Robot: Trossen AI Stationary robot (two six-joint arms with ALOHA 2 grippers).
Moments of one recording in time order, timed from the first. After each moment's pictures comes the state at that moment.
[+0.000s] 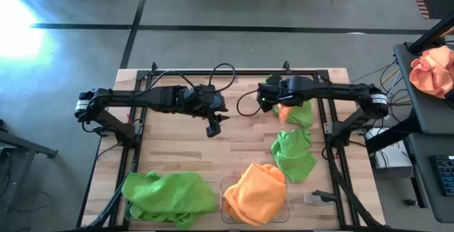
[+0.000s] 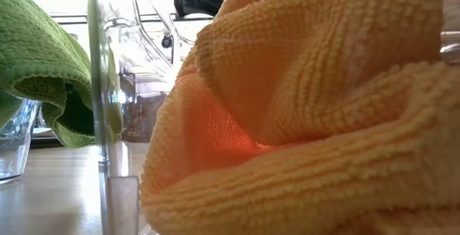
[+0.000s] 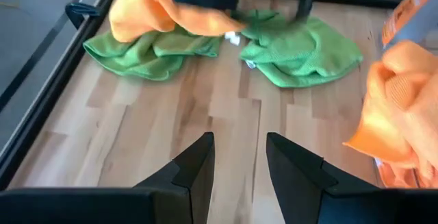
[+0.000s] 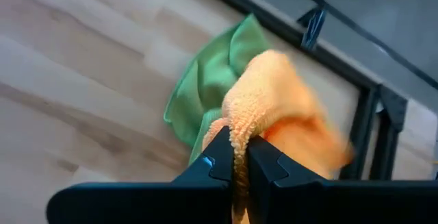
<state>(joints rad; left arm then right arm) 0.05 1.49 1.37 -0.57 -0.09 -0.07 -0.21 1.55 1.37 -1.20 0.56 0.79</state>
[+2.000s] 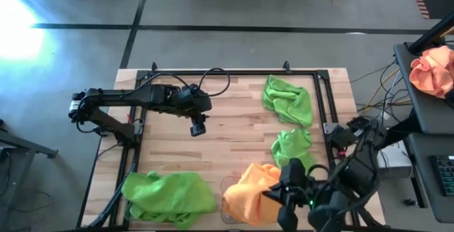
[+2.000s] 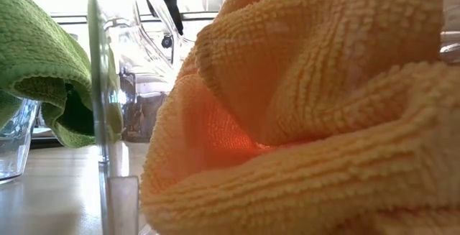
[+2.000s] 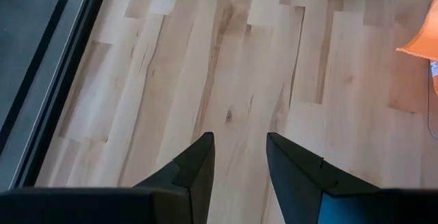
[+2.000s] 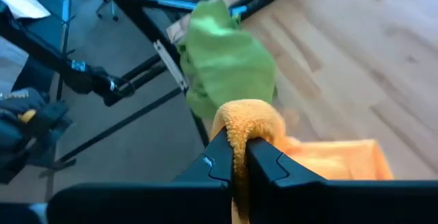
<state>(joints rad) 0.05 1.42 1.37 -0.92 -0.20 -0.09 0.81 1.87 2.32 -1.25 0.64 1.13</state>
